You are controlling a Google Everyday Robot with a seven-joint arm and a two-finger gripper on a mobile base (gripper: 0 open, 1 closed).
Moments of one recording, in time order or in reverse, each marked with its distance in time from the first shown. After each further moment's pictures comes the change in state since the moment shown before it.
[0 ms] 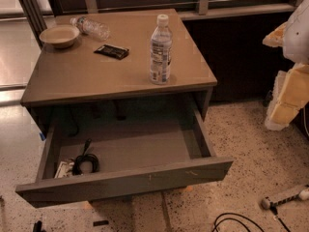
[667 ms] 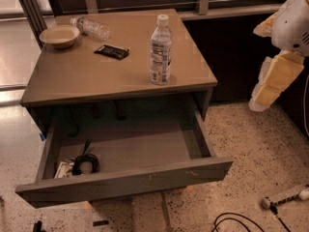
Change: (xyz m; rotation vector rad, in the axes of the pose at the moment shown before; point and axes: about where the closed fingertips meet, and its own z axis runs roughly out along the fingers) arm -0.016 -0.037 0.013 0.031 -0.098 0.014
